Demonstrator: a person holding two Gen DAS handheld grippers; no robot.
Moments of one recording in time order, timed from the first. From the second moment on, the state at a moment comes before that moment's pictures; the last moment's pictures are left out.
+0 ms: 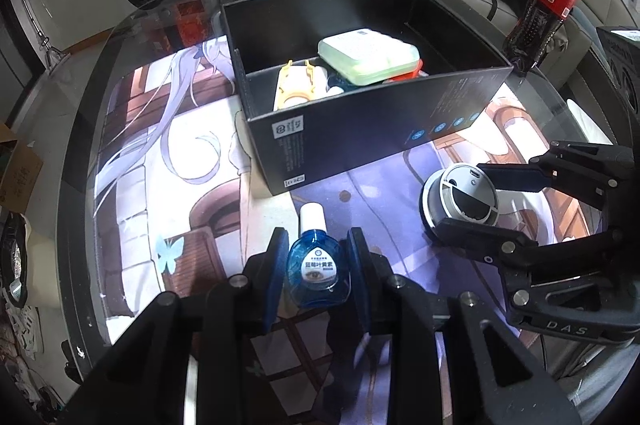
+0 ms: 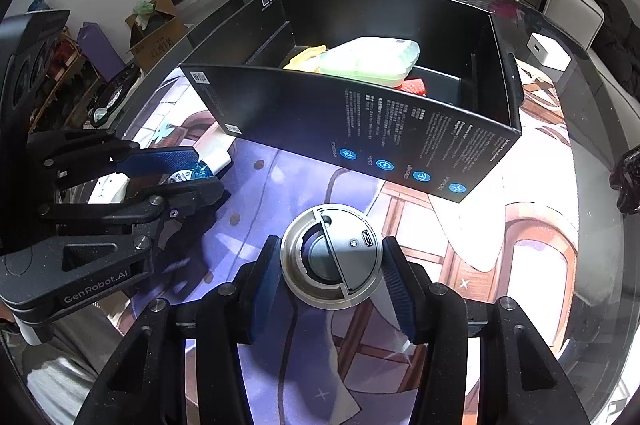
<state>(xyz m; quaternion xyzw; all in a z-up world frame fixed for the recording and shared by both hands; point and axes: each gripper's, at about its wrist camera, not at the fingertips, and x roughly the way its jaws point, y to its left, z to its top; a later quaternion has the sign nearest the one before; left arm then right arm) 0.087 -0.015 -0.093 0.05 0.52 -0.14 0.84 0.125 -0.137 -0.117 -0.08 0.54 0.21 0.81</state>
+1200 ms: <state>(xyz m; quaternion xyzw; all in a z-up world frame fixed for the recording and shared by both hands) 0.019 -0.003 0.028 0.06 0.17 -0.12 0.98 0.027 -0.154 0.038 -0.06 0.13 0.18 0.97</state>
